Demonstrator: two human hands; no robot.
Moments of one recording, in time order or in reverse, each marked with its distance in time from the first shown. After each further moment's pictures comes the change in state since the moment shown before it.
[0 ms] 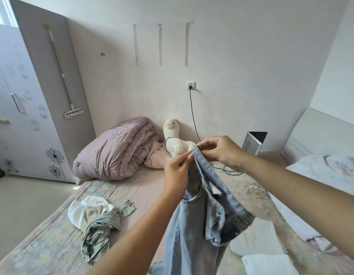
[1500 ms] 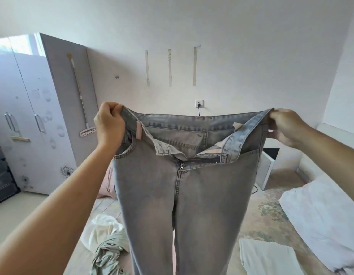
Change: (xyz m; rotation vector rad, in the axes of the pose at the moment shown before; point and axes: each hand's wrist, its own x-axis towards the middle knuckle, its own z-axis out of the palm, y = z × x) left_hand 0.100 0.170 -0.125 0.665 0.566 0.443; right_hand 0.011 -0.070 -0.108 0.216 0.441 0.009
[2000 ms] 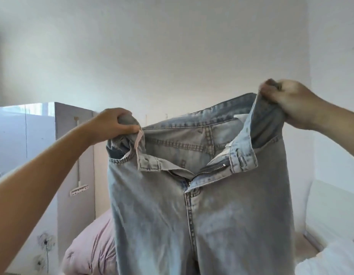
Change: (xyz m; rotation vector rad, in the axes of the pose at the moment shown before) left_hand 0.121 0.137 -0.055 0.164 -0.629 0.355; right_hand -0.022 -0.209 -0.015 0.003 -0.146 -0.599
